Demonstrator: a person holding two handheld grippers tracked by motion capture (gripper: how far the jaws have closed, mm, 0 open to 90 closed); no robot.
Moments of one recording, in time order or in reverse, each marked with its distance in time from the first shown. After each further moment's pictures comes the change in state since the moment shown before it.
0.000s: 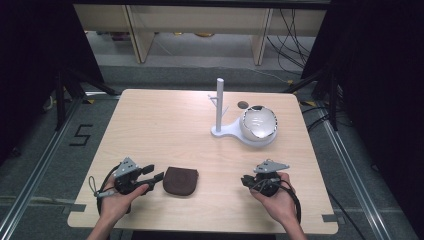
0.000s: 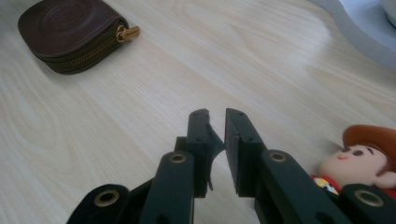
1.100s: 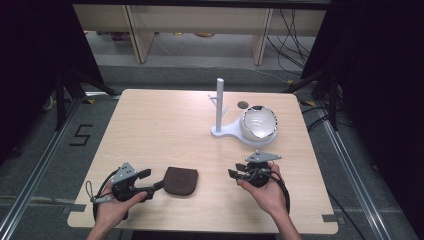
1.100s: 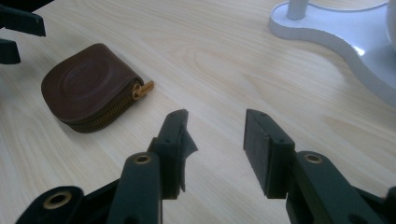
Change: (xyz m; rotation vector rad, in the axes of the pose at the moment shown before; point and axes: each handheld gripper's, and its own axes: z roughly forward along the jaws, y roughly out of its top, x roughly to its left) left arm -0.012 0.000 -0.009 0.039 -0.027 0.028; right arm 0.011 0.034 0.018 -0.080 0.052 0.063
